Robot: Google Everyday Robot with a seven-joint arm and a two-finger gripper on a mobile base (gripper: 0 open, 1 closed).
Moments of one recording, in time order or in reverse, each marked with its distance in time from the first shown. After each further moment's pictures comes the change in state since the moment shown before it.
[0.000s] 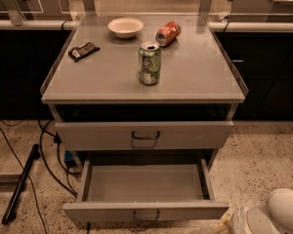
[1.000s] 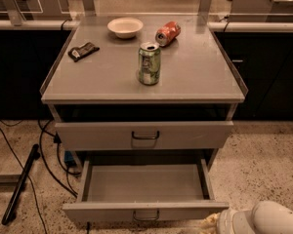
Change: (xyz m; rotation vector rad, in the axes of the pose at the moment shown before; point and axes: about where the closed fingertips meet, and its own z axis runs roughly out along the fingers) arm -0.015 -0.022 0.043 0.148 -0.058 -0.141
